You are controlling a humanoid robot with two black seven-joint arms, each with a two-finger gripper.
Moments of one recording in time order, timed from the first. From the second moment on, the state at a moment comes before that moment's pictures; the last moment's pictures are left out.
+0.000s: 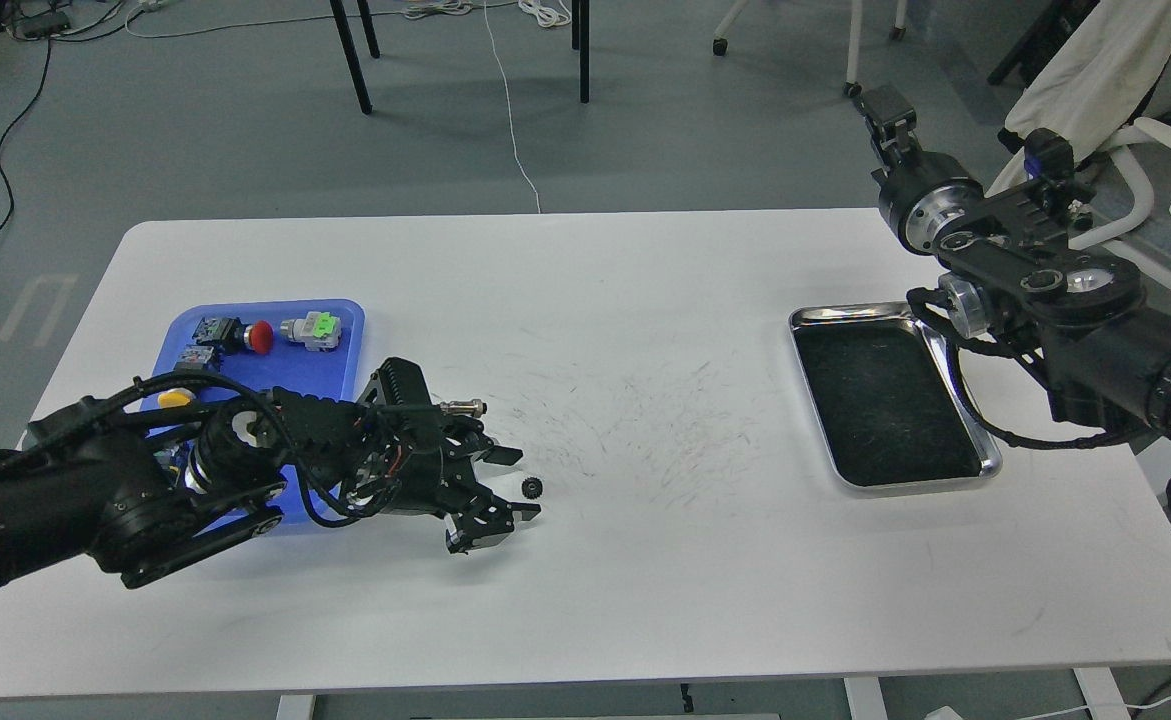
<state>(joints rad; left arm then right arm) -0.87 0.42 -0.08 -1.08 2.16 -0.07 -0.49 1.18 -0.25 -0.19 0.49 -0.05 -0.19 0.25</state>
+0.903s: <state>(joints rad) -0.86 0.37 -0.09 -1.02 2.16 -0.05 -0.49 1.17 -0.25 -0.19 0.49 -0.07 -0.19 0.25</state>
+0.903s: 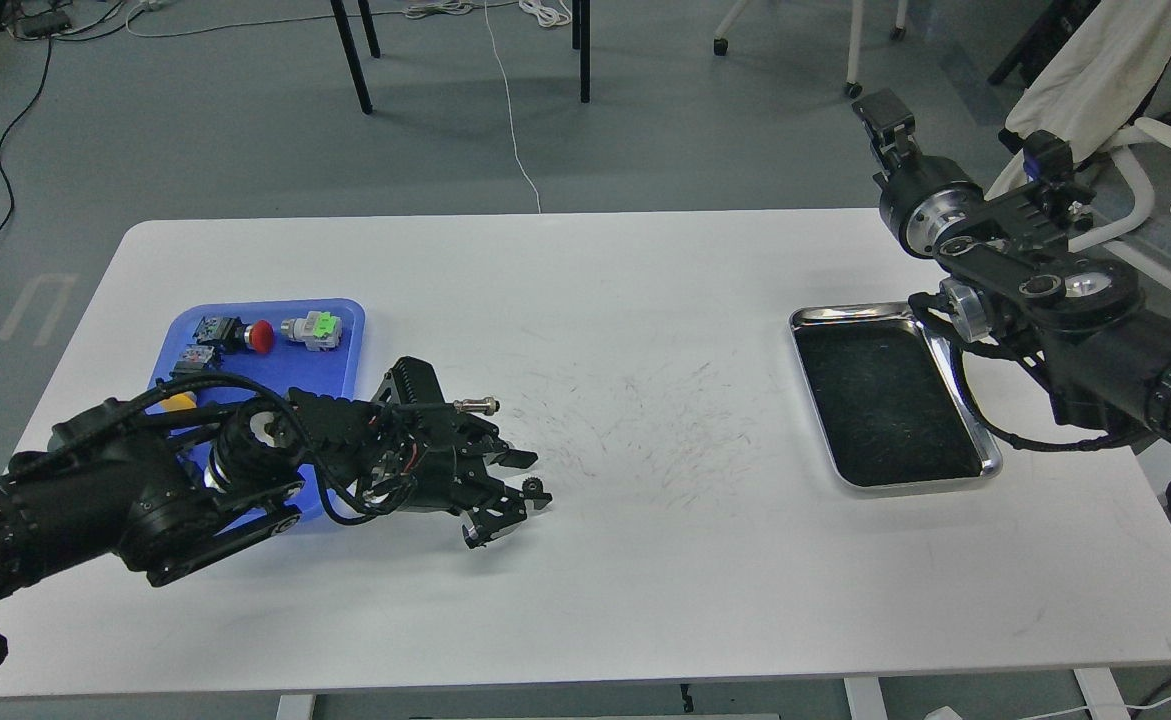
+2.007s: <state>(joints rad) -0.83 0.35 -0.09 -0.98 2.15 -0.04 -0.49 1.13 -0.25 -0.19 0.48 -0.10 -0.19 0.26</state>
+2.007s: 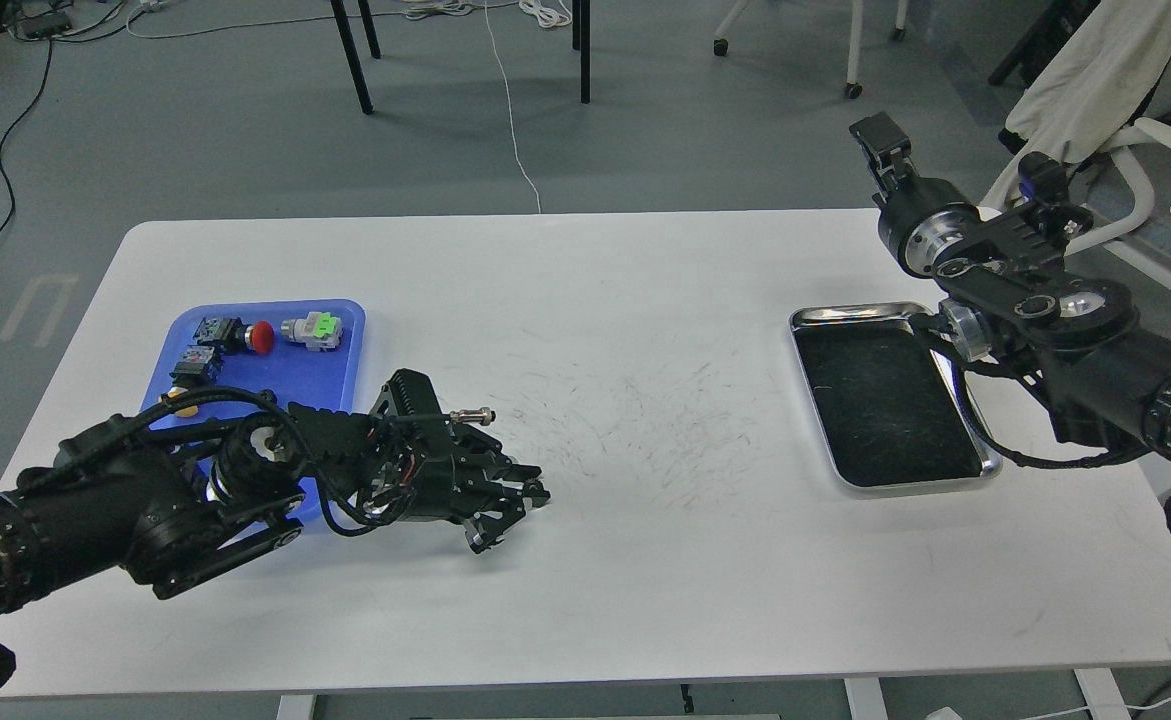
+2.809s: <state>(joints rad) -0.84 0.61 -0.20 -1.00 2.15 -0.04 -0.49 1.12 -0.22 -0.19 0.45 -0.10 -0.19 0.26</state>
